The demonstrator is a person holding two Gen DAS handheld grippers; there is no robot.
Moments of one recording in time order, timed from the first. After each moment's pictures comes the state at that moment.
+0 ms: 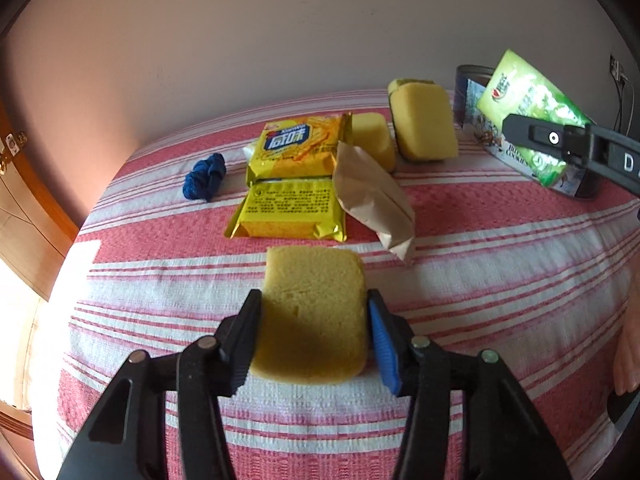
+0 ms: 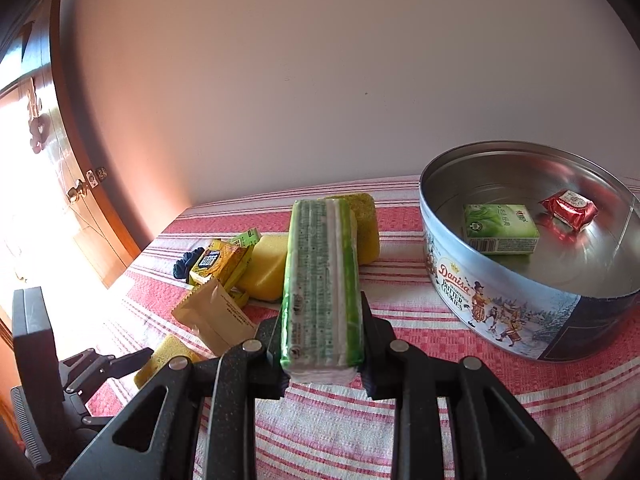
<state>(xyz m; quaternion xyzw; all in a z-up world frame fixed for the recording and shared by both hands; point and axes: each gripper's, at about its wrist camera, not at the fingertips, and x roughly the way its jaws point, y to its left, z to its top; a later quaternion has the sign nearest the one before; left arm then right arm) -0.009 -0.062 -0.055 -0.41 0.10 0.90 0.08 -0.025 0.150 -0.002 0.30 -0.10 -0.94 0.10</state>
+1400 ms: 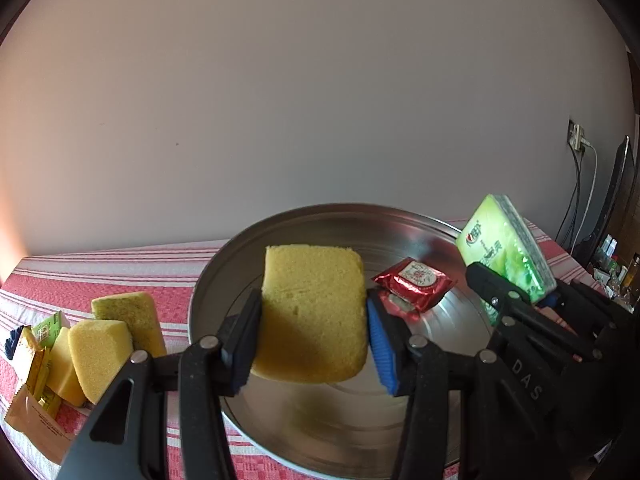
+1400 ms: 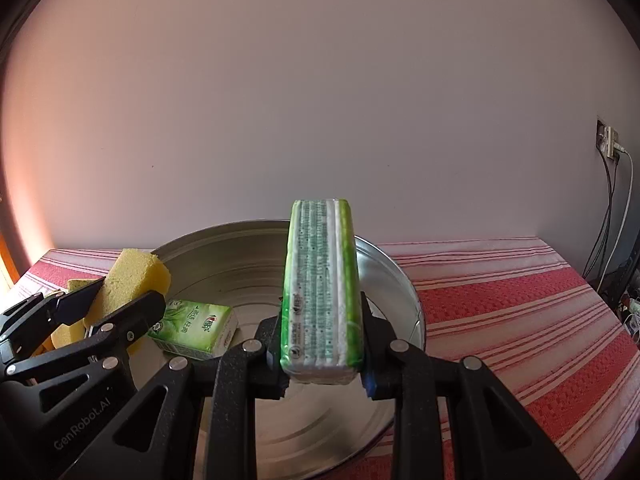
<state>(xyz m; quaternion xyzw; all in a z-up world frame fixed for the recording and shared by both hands) -0.080 0.181 0.007 -0.27 0.03 0.95 0.18 -0.054 0.350 0.021 0.25 -0.02 -0.96 -0.09</state>
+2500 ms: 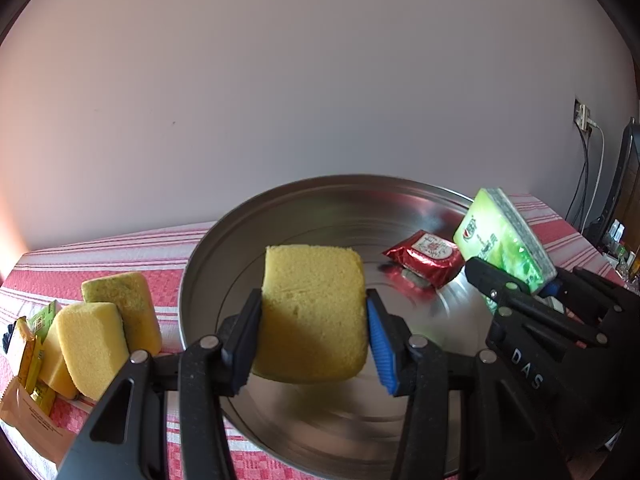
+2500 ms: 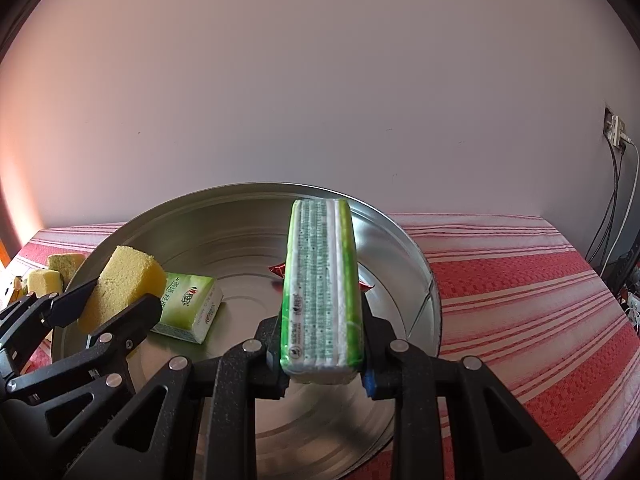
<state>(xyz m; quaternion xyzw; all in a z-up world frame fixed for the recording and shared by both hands) -0.088 0.207 -0.019 -0.29 0.05 0.94 0.17 -0.070 0.354 0.000 0.29 -0.02 -0.95 -0.09</state>
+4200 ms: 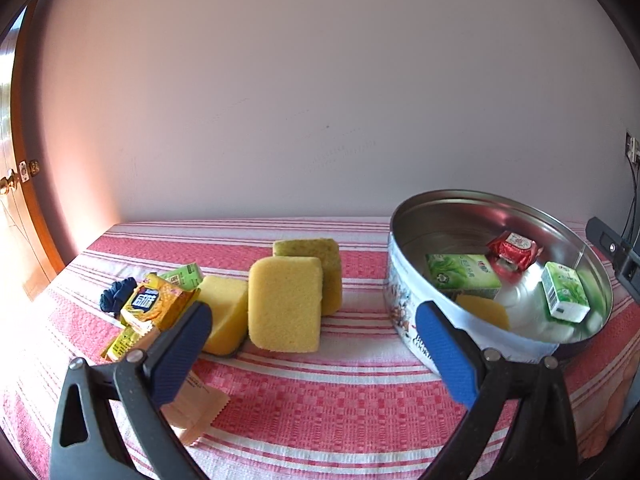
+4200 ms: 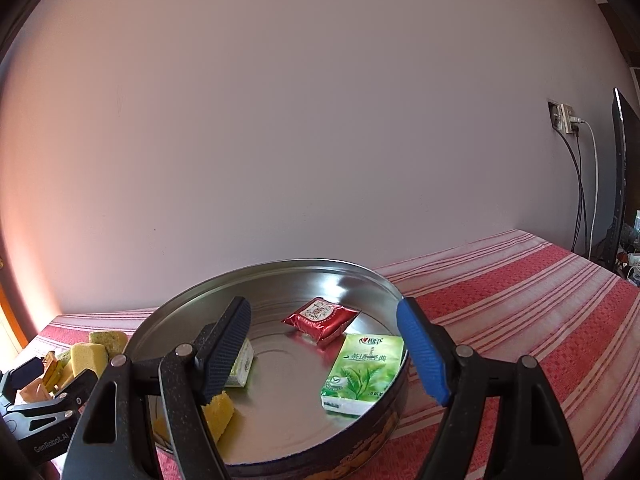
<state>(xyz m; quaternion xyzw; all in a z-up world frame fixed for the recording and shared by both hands) -0.048 0.087 -0.015 -0.25 0.03 0.97 0.04 -0.009 0.340 0.017 0.14 -0.09 -0.98 -0.12</state>
